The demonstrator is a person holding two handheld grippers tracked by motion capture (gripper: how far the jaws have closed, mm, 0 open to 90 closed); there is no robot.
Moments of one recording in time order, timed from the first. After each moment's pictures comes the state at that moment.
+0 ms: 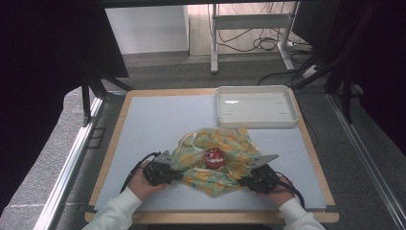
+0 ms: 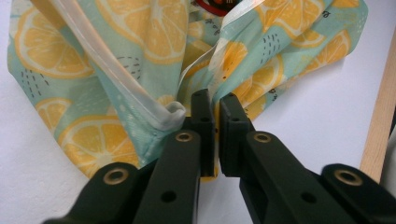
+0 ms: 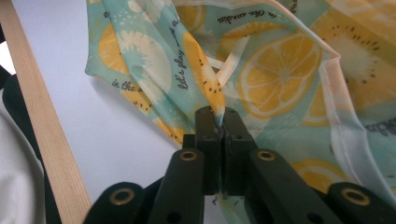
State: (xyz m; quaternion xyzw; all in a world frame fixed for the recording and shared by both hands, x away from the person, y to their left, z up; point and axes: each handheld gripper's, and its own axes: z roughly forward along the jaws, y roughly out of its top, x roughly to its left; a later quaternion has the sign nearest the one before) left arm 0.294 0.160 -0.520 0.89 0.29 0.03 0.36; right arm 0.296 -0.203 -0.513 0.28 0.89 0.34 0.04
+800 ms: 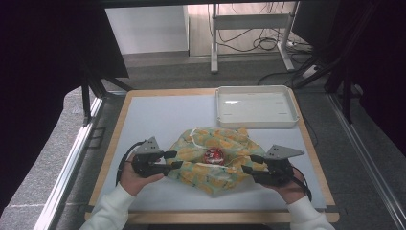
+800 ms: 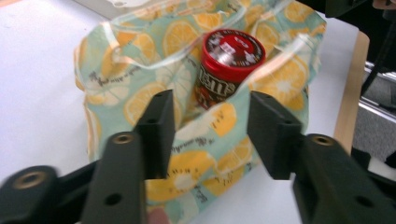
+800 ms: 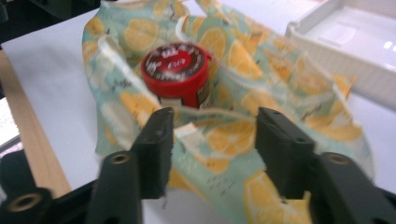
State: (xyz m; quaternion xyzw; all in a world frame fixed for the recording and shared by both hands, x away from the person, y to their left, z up) left arm 0.290 0.175 -0.460 0.83 0.30 0.09 0.47; right arm 0.287 -0.219 -0.449 0.31 0.83 0.45 0.14
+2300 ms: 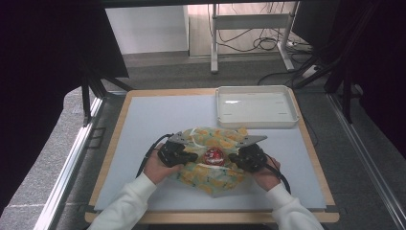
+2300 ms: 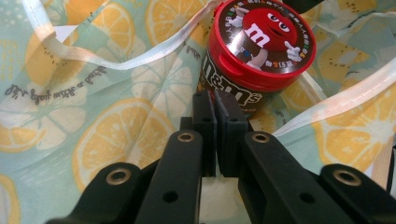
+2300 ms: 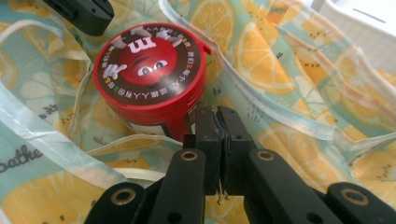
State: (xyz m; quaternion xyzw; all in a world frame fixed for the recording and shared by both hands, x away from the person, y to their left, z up) left arm 0.337 0.119 -0.485 0.87 0.31 0.04 0.39; right arm 0.331 -0.160 -0.474 0.32 0.87 0.35 0.13
